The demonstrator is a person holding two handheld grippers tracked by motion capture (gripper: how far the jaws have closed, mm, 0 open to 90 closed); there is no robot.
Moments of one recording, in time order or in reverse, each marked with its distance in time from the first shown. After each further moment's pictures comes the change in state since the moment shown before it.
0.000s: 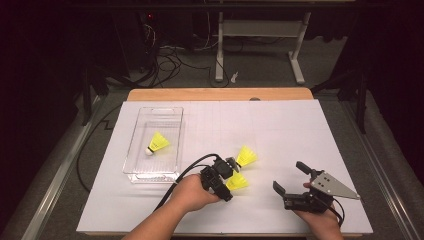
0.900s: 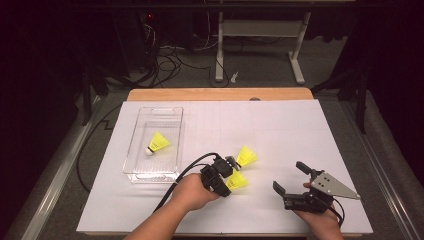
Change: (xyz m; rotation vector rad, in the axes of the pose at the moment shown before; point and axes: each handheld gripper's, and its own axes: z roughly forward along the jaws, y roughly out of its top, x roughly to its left) left arm 0.001 0.000 0.000 -0.014 0.025 -0.001; right arm 0.000 0.000 0.000 0.000 0.001 0.000
